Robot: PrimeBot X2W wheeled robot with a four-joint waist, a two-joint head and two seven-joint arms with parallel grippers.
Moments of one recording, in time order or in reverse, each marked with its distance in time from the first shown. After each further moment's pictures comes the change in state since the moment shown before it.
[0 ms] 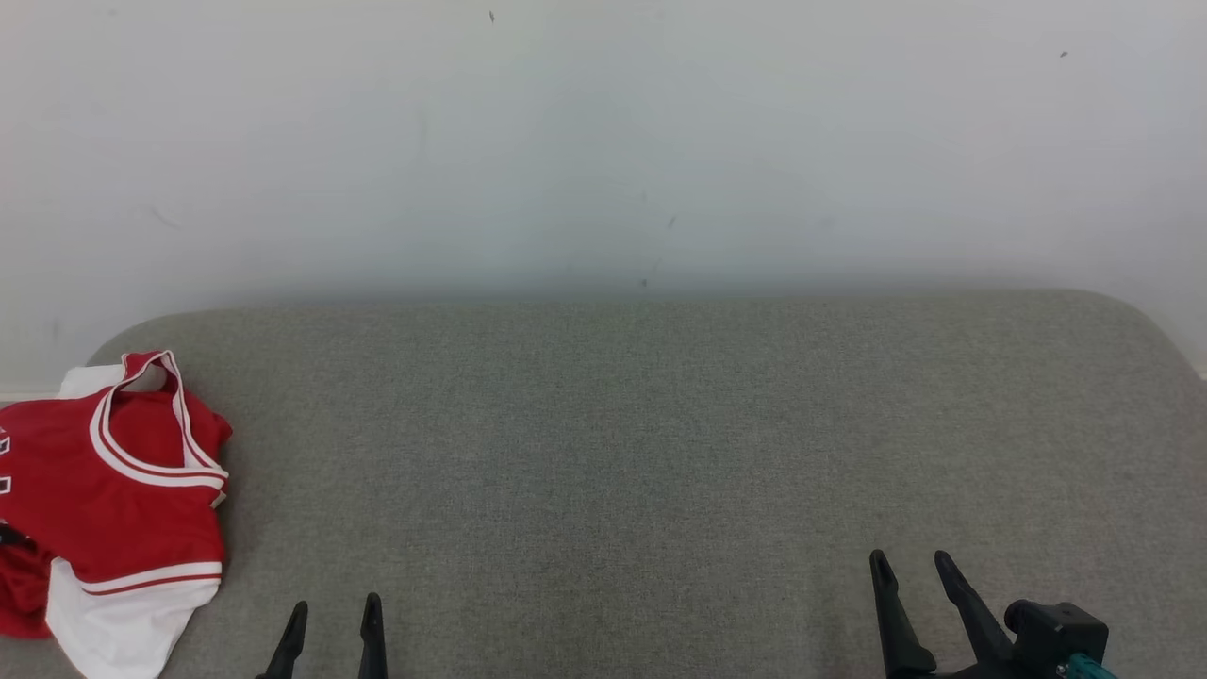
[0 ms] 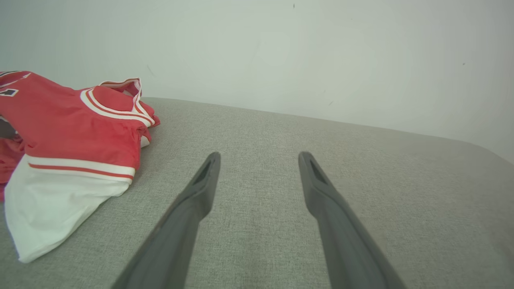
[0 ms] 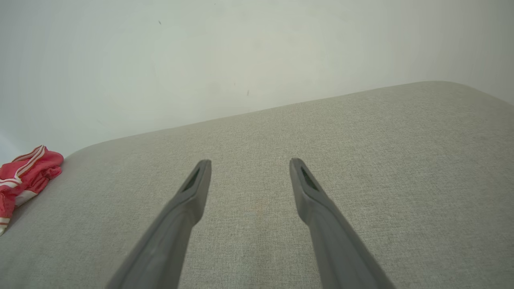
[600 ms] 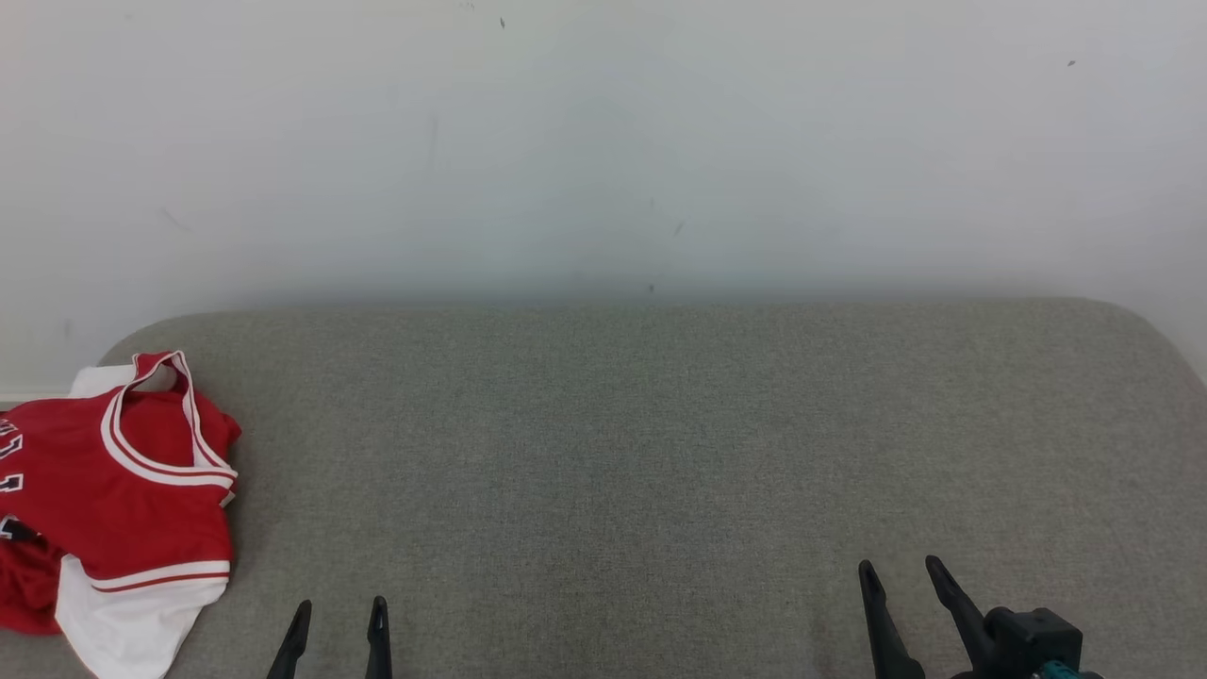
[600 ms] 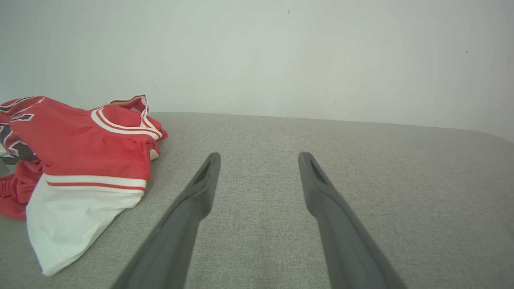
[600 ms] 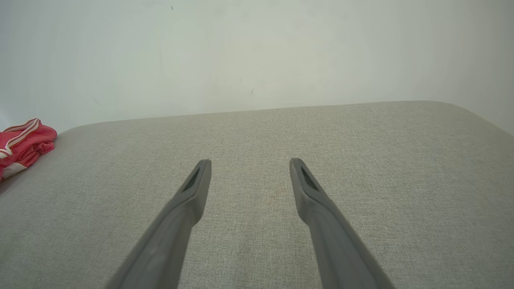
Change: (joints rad) left arm 0.001 -0.006 0.007 0.016 0.093 0.000 -0.034; right arm 0.005 -0.001 0.010 0.013 -0.115 0.000 -0.017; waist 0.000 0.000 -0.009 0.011
